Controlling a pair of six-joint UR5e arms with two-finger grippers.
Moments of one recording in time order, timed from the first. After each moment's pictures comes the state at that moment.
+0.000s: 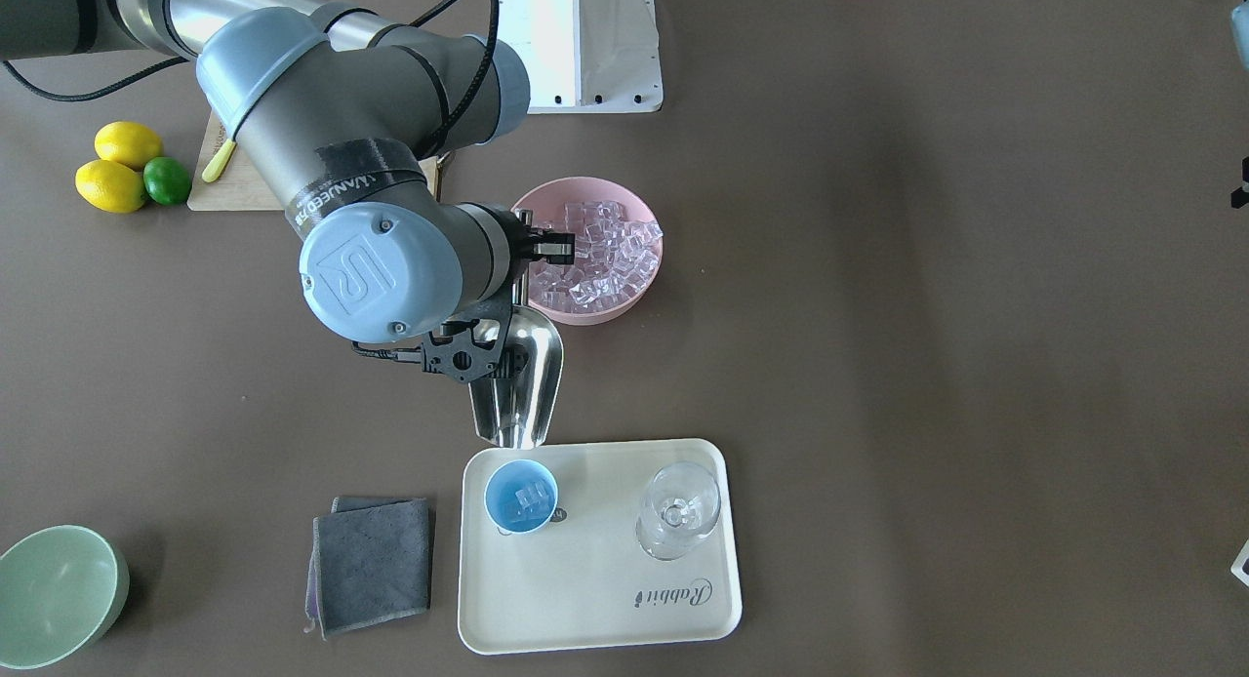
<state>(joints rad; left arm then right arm) -1.48 -1.46 -1.72 -1.62 -2.33 0.25 0.85 -0.52 1.30 -2.28 2.68 0.63</state>
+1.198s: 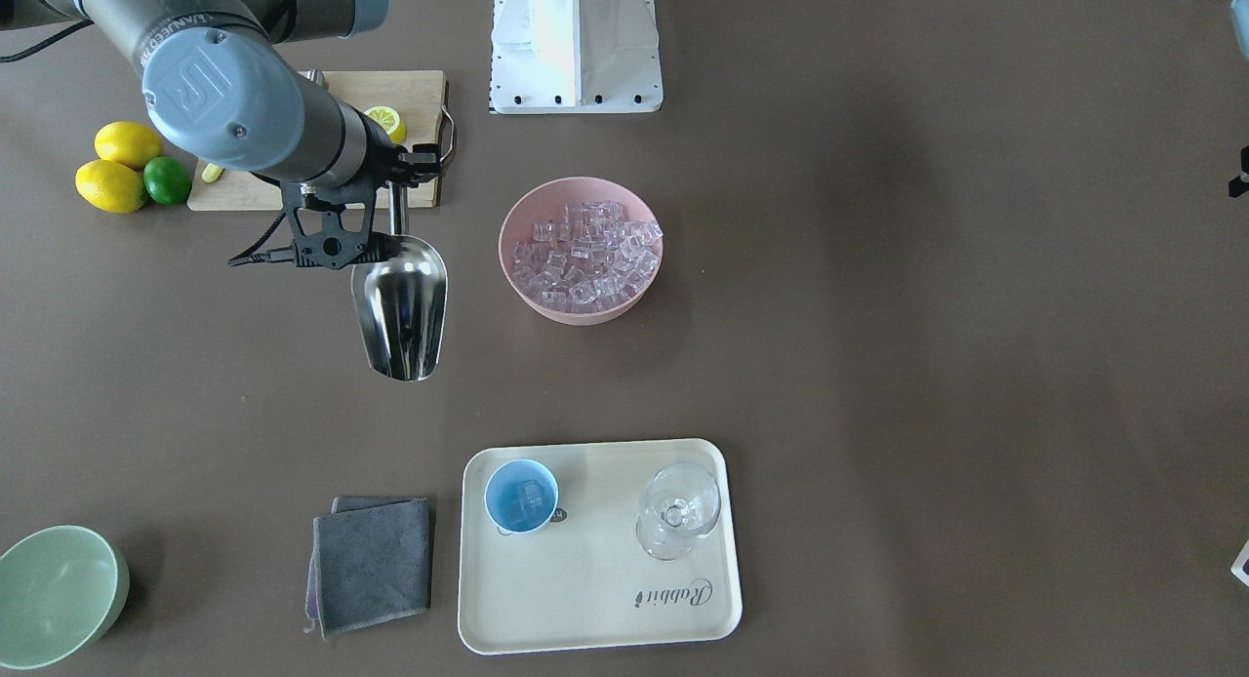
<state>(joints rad) -1.48 -1.46 -1.76 -1.52 -2.34 0.25 0.81 -0.90 1.82 -2.28 2.51 0.63</state>
